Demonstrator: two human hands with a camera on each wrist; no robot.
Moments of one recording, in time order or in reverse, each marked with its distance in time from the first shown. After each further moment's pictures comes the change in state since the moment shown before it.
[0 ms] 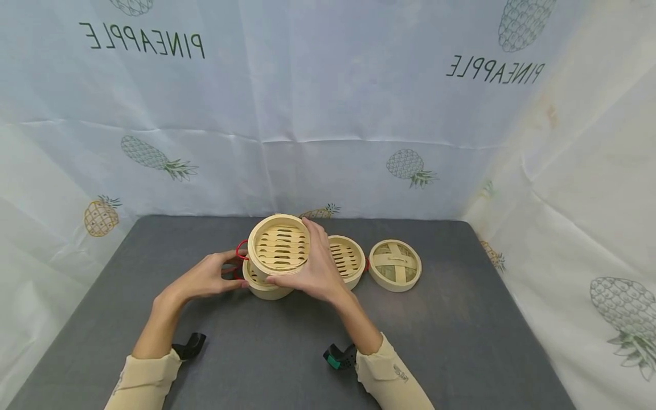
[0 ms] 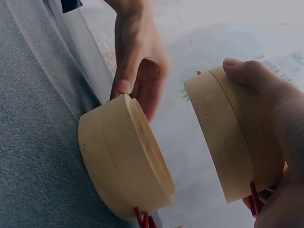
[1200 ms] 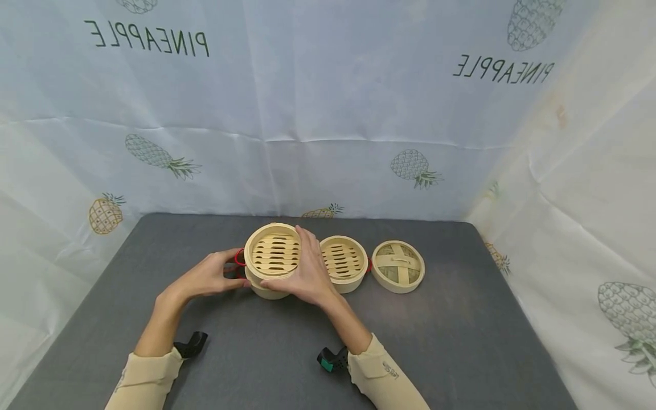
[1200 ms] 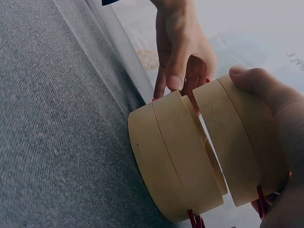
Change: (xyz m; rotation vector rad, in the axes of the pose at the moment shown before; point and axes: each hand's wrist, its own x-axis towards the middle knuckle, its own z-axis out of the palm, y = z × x) left_hand -0.001 -0.001 -0.002 -0.033 -0.012 -0.027; right_hand 0.006 0.015 0.035 -0.042 -0.025 0.045
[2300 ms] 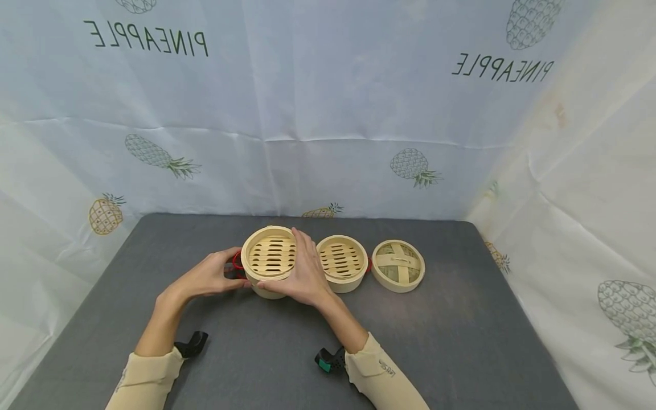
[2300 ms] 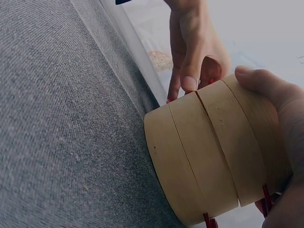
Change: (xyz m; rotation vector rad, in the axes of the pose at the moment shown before) left_hand 0.002 -0.002 0.001 0.050 0.013 -0.003; right_hand 0.001 0.006 0.010 -0.028 -0.028 -0.025
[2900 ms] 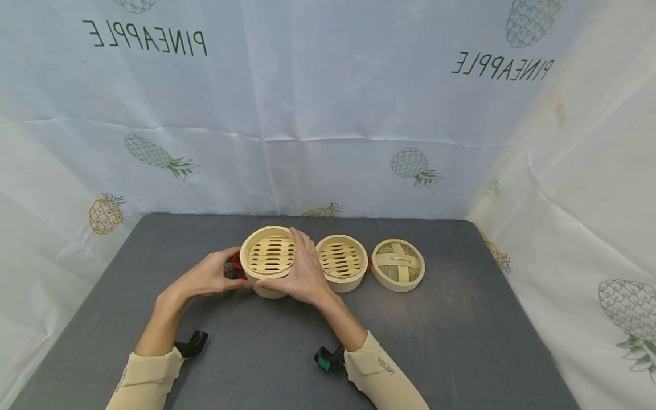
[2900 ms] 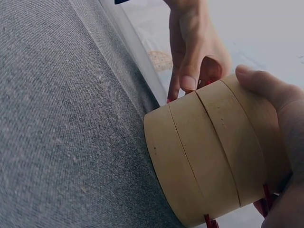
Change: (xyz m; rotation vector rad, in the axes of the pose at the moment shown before) left_hand 0.000 -0.001 0.000 0.002 -0.001 -0.002; right_hand 0.005 0.001 0.002 -0.027 -0.015 0.027
